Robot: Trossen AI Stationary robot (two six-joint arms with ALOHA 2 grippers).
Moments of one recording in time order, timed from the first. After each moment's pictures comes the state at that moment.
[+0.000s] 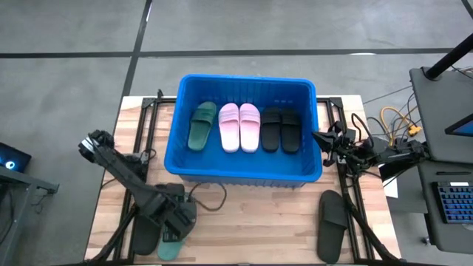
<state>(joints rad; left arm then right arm) -0.70 1.57 1.33 -1.16 0.00 -0.75 0.19 0.02 0.11 0.21 0.58 0.10</state>
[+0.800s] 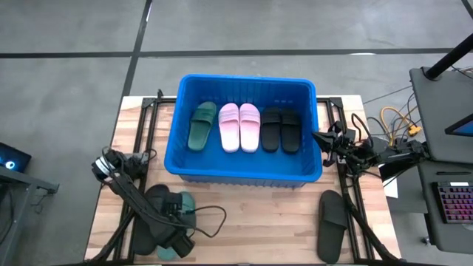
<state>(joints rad) -0.83 1.85 1.32 -1.25 -0.13 -0.88 0.19 0.02 0.11 0.21 0.58 0.10</state>
